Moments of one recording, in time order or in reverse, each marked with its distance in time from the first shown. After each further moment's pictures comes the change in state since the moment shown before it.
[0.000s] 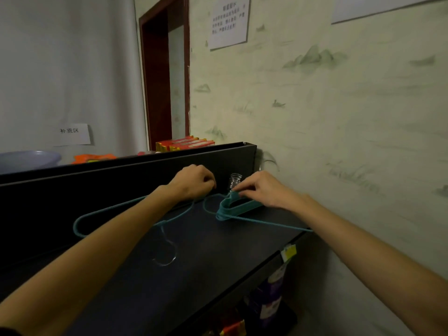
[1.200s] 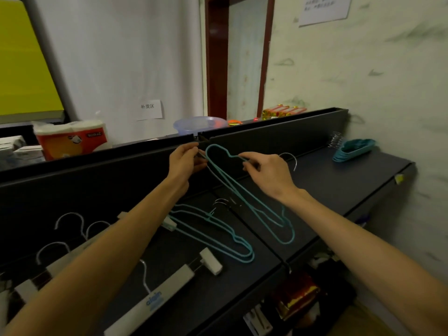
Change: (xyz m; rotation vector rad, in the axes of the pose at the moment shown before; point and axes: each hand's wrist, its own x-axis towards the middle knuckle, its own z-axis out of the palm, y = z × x) left_hand -0.456 -0.306 -0.192 -1.311 0.539 -0.510; right_hand 0.055 -0.556 0.197 0.070 0.427 0.078
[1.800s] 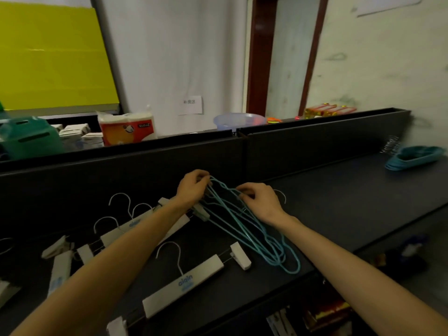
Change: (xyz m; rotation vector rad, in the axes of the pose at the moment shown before) left_hand -0.019 -0.041 -0.089 0.702 -0.004 -0.056; right_hand -0.027 -0.033 0.104 0.296 -0.369 0.153
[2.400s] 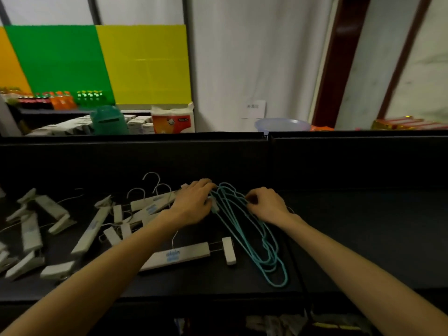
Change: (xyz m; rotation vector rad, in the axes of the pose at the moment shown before) left_hand -0.082 -0.009 0.007 0.910 0.117 0.164; right_hand 0.025 0.016 -0.005 -0.192 -0.322 -0.133
